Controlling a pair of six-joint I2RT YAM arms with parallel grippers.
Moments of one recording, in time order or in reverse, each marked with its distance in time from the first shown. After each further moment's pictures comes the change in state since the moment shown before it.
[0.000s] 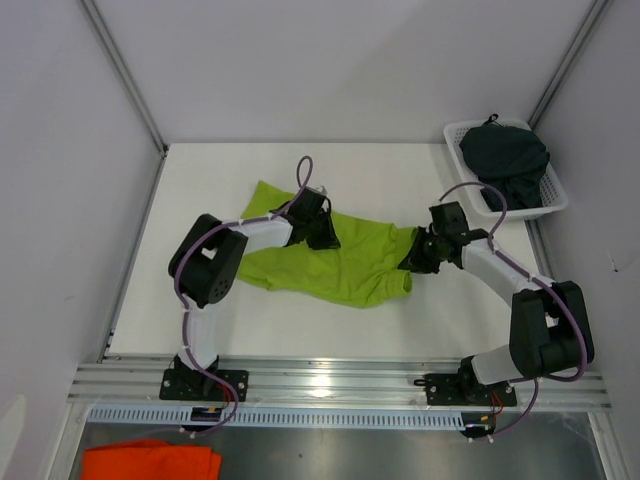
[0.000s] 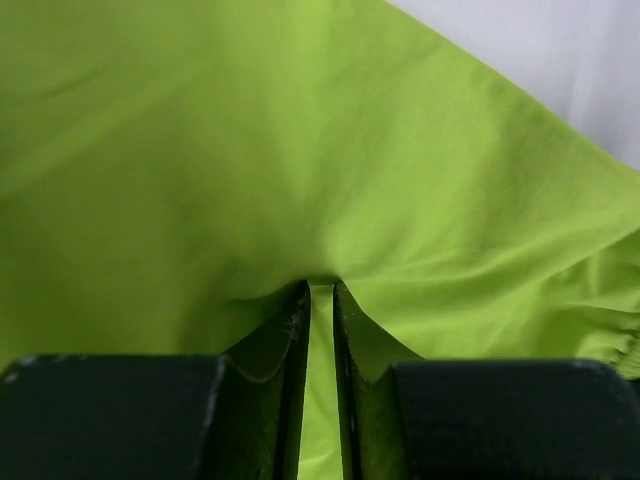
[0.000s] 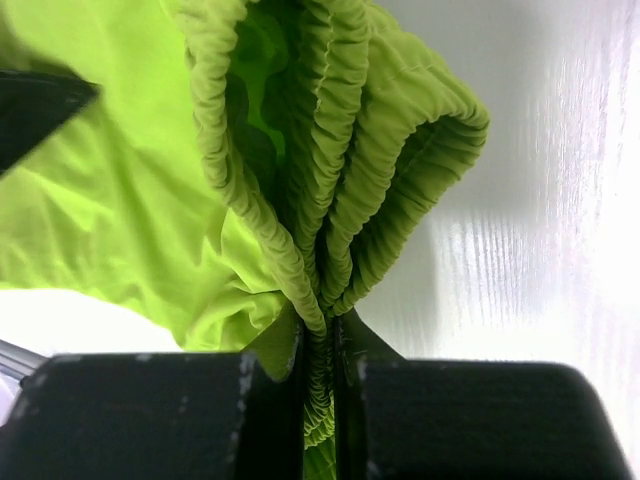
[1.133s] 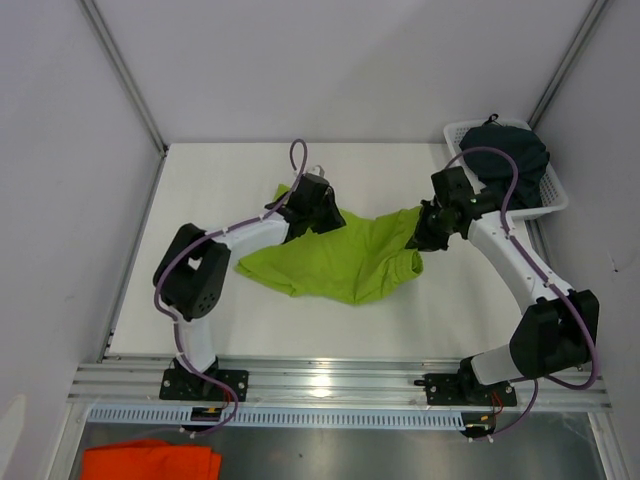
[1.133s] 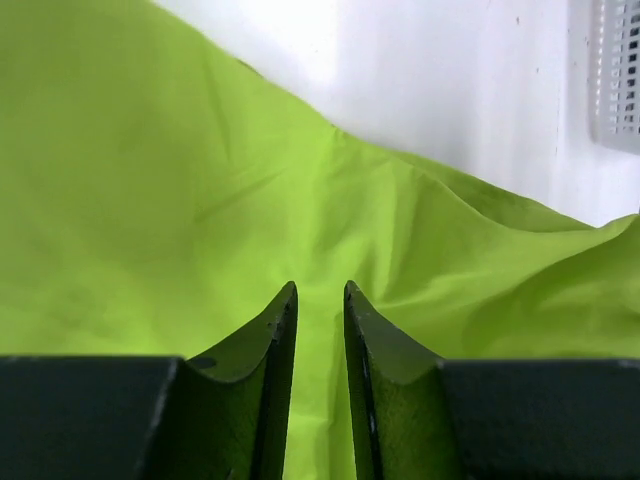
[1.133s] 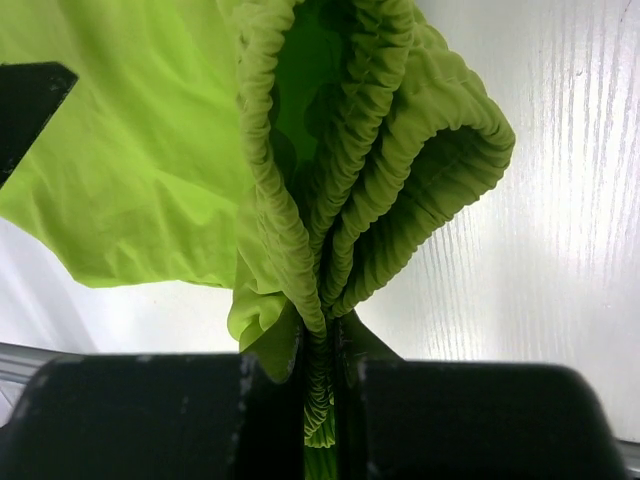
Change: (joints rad) left arm -0.045 -0.146 0.021 0.005 -0.169 -0.096; right arm 0.047 0.000 0.435 -0.476 0.133 -0.017
